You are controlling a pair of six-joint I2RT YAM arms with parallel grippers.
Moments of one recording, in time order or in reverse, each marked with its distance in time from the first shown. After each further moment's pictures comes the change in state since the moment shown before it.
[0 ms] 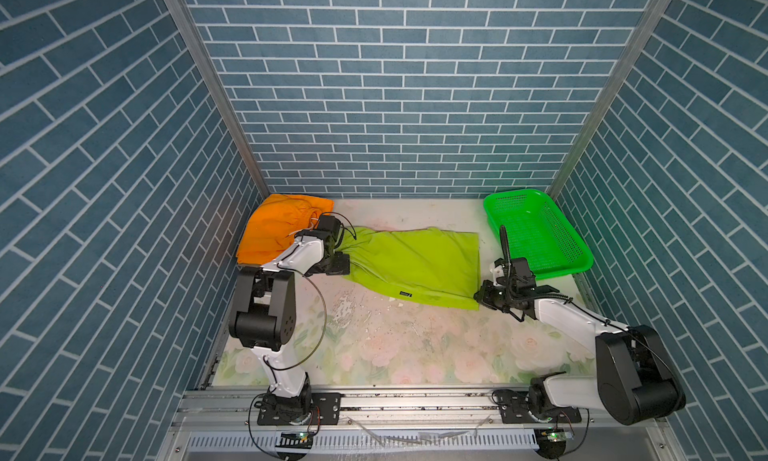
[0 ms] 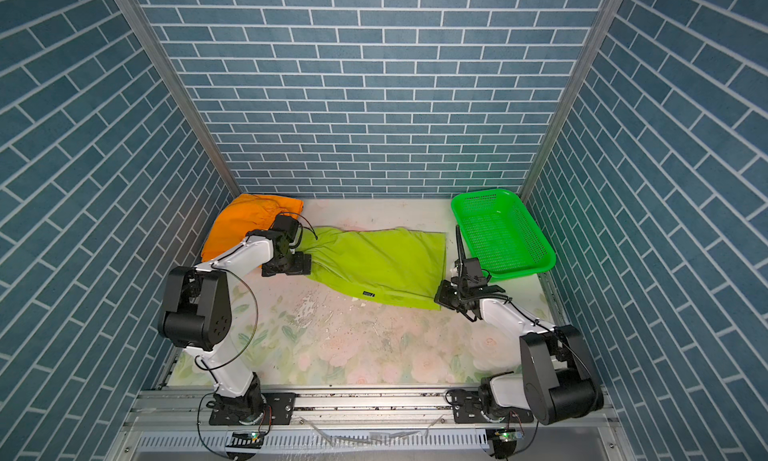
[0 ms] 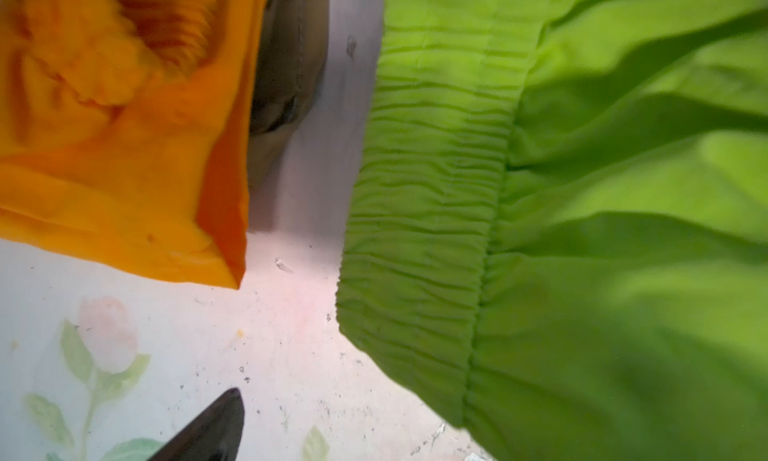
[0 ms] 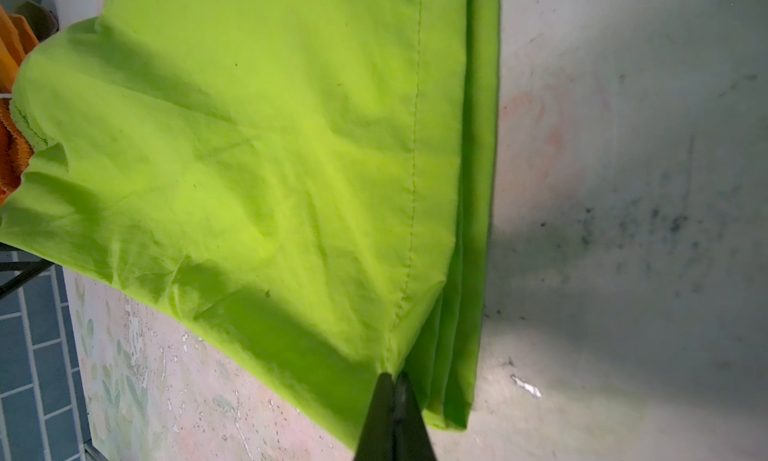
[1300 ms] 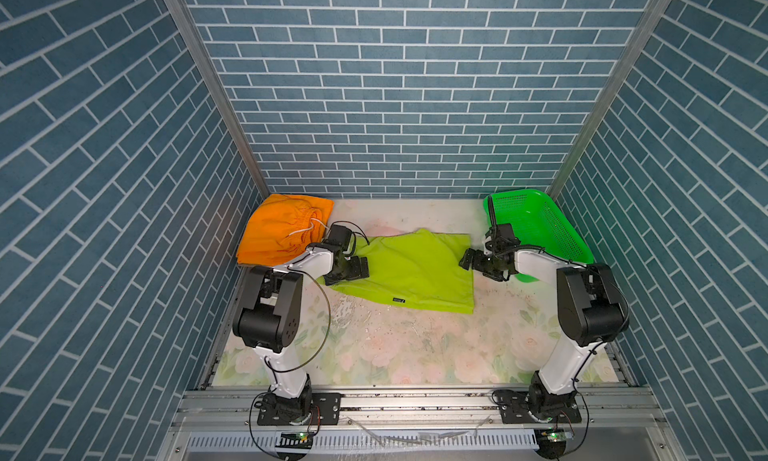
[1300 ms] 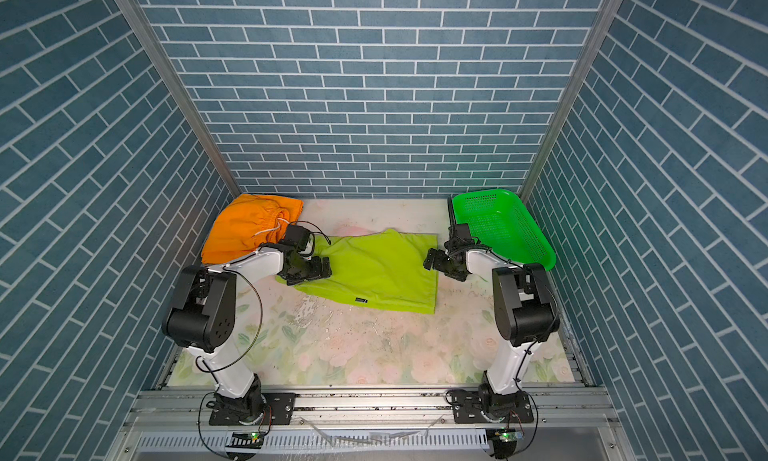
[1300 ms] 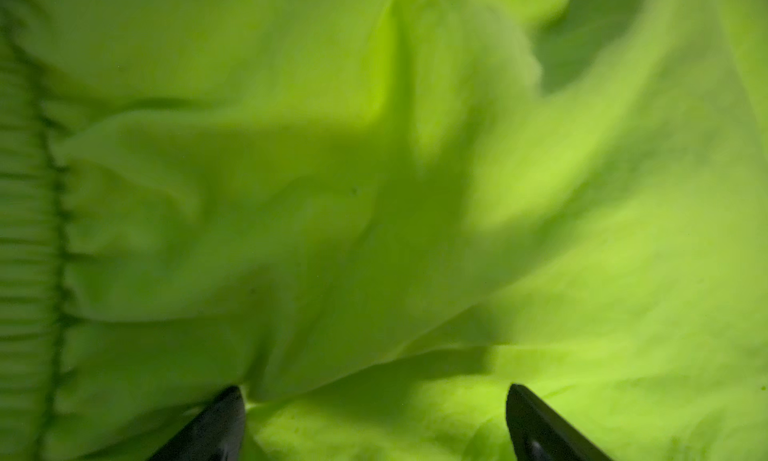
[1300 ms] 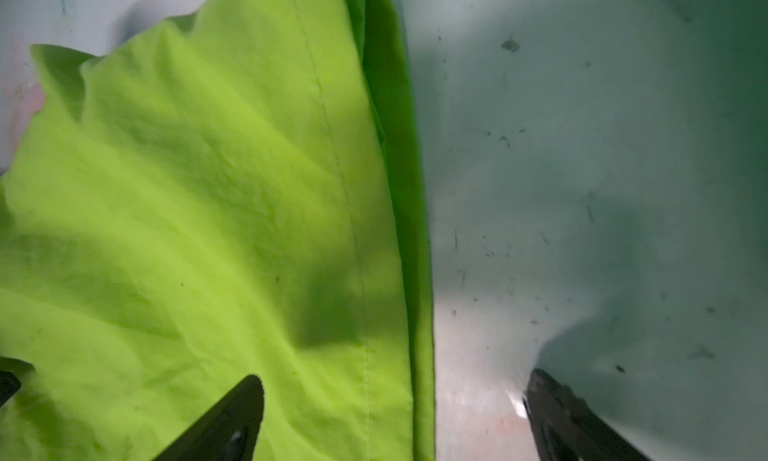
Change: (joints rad) left arm -0.078 0.010 -0.185 0.269 0.280 -0.143; right arm -0.046 0.507 0.479 -0.062 0.064 -0.139
